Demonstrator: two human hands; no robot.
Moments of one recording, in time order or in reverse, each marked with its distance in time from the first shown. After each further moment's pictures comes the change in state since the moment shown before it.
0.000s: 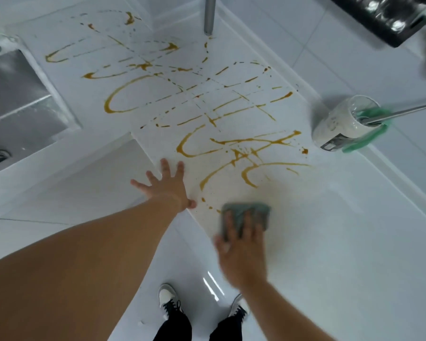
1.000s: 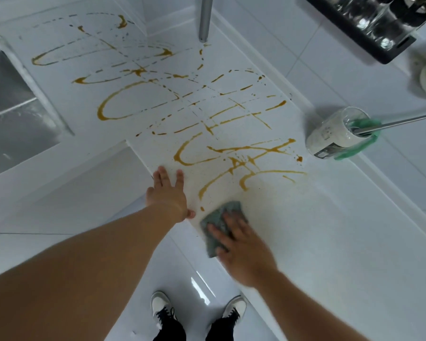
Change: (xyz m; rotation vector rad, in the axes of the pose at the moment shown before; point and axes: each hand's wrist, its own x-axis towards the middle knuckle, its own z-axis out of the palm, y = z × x) left_hand 0.007 -0.005 -0.010 0.099 -0.039 0.152; right_hand 0.025 0.021 -0.017 -0.038 -0.037 -0.267
